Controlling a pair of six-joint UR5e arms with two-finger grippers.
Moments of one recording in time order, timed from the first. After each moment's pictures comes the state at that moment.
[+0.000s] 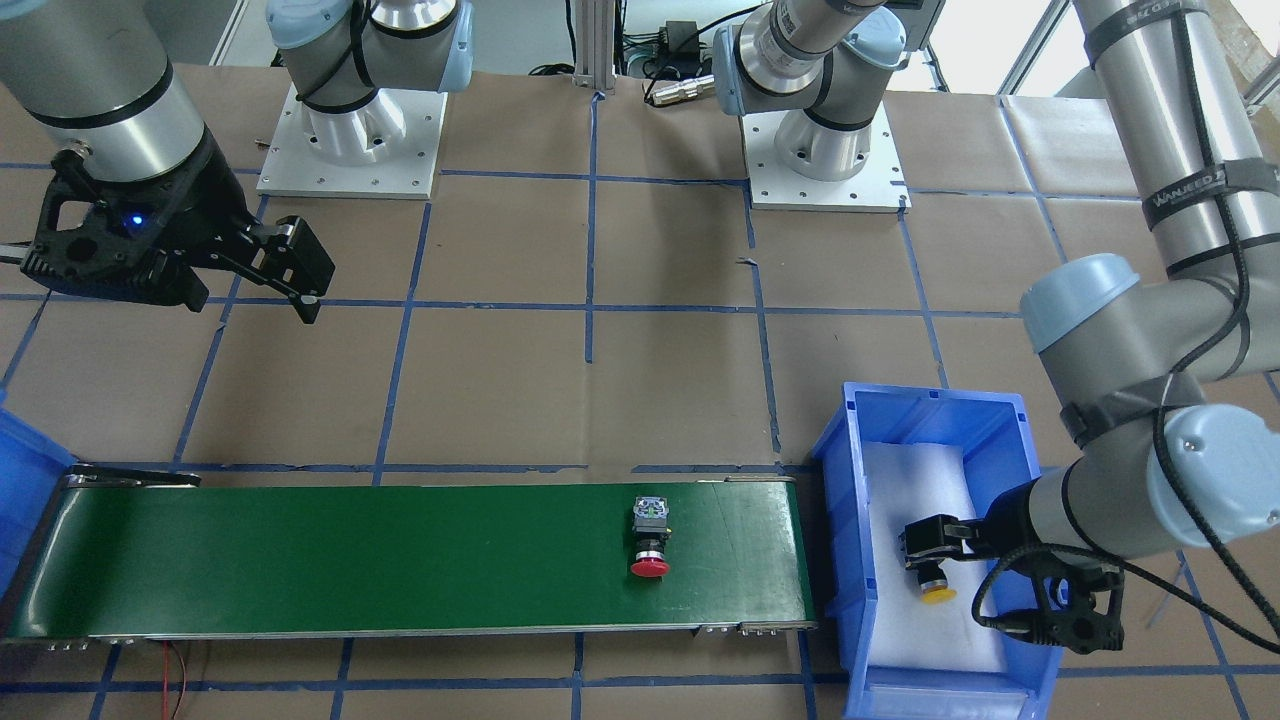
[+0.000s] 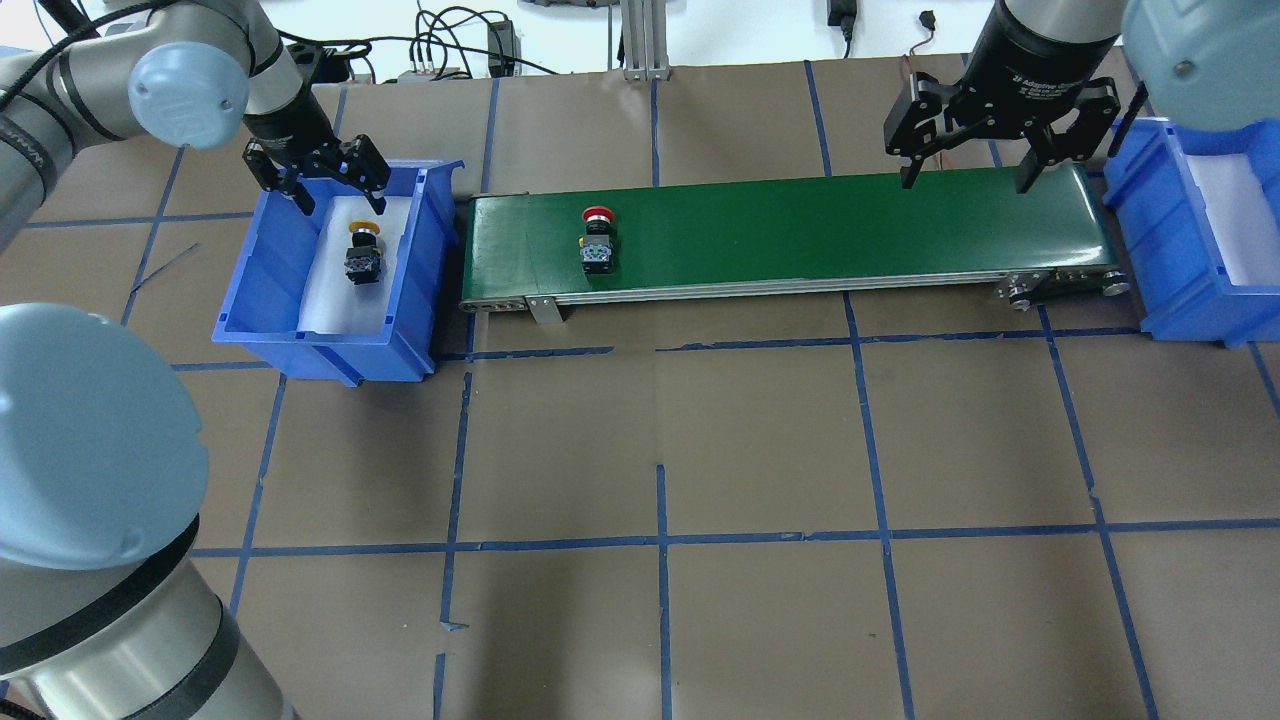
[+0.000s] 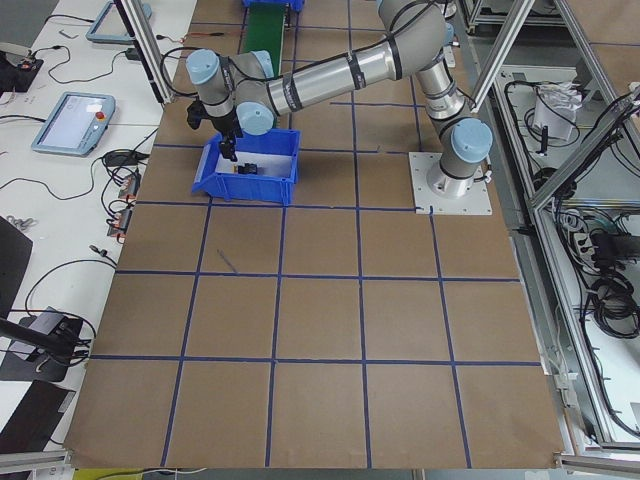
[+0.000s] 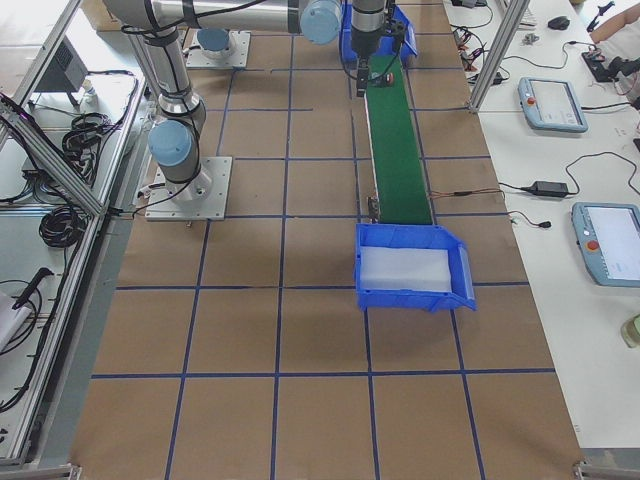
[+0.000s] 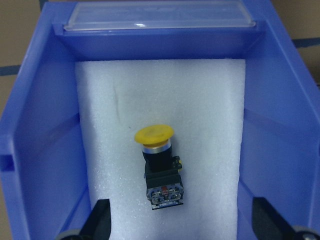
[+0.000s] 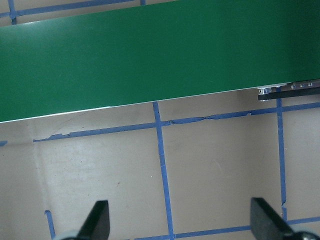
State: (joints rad) left arm -1.38 -2.20 -1.29 -1.35 1.56 0.28; right arm 1.53 -1.49 1.51 -1.63 -1.57 0.07
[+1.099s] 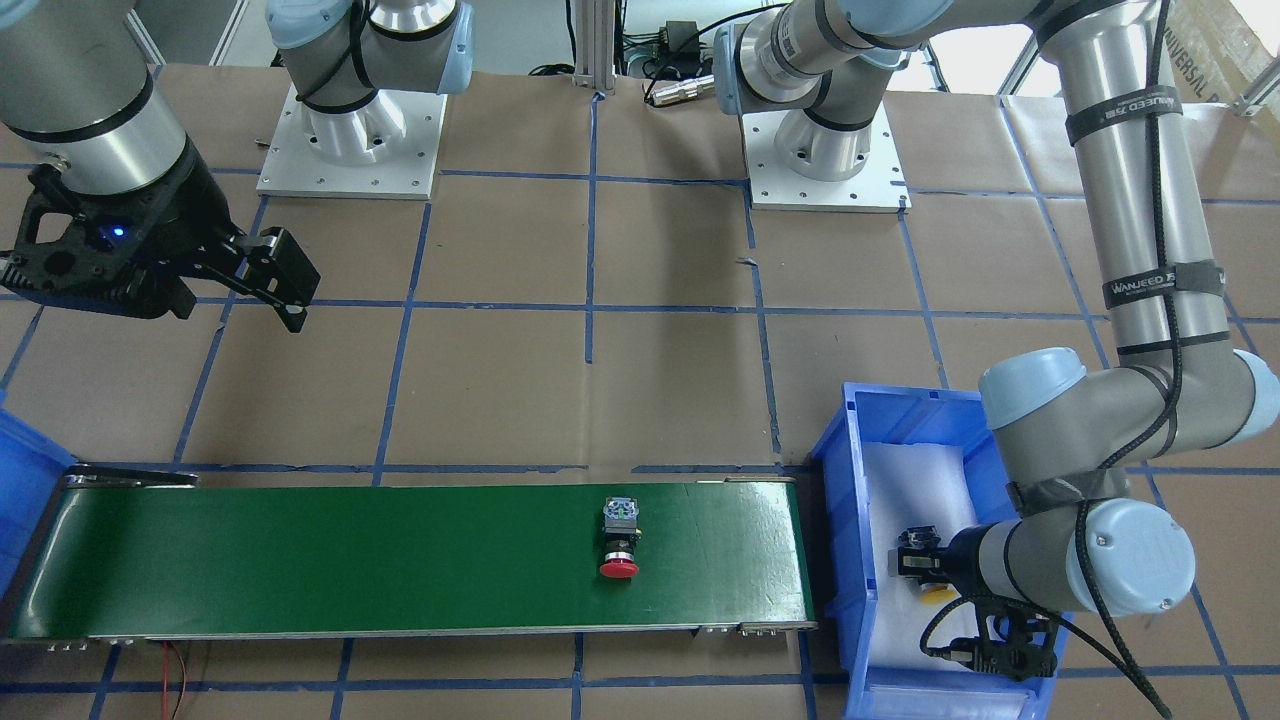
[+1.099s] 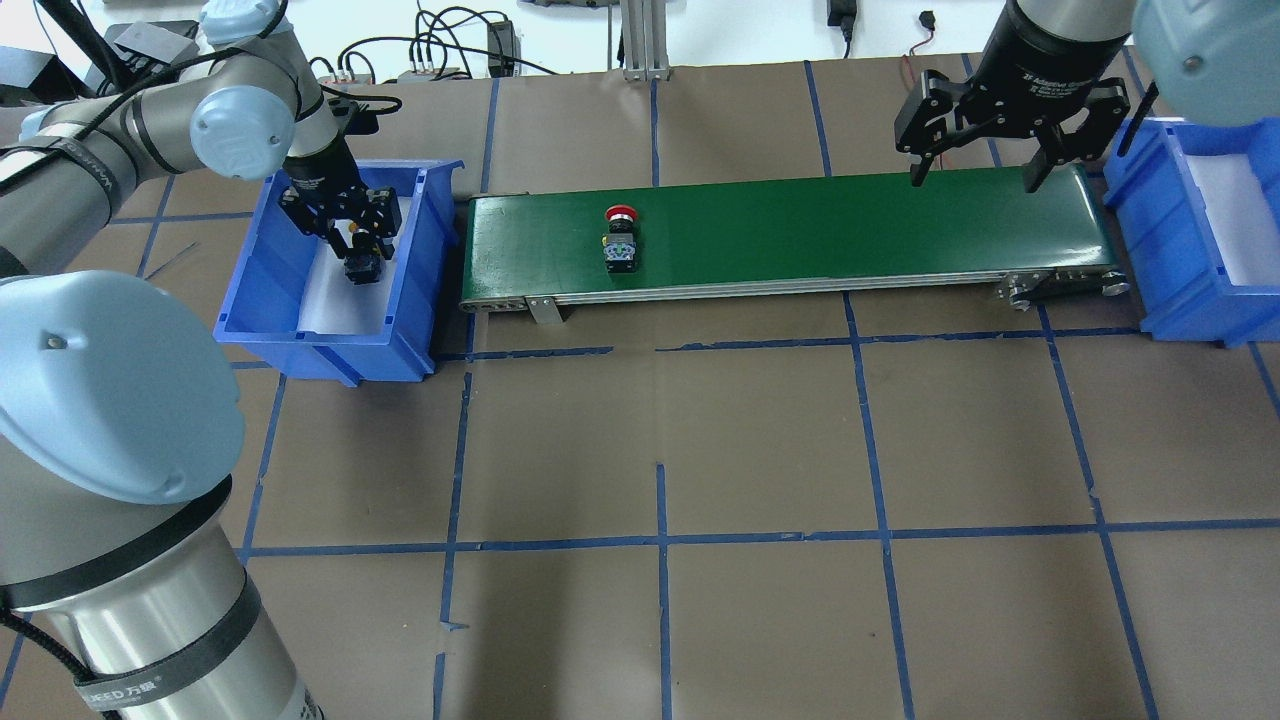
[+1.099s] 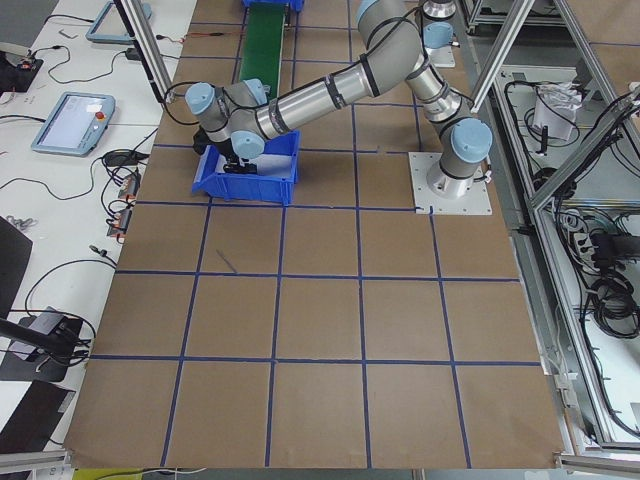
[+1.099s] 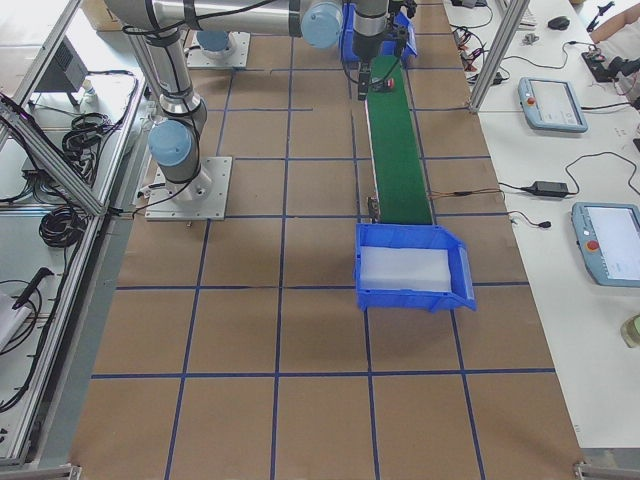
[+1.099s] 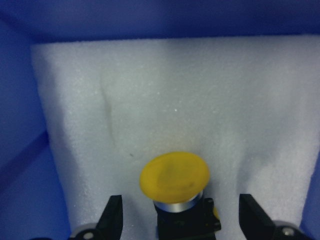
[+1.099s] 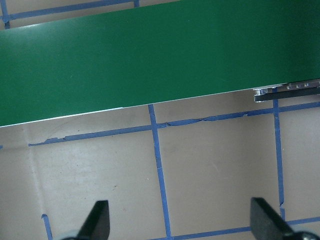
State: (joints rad) left arm -1.39 -2.28 -1.29 -1.35 1.60 0.27; right arm 1.50 -1.48 1.51 -1.63 -1.57 0.07
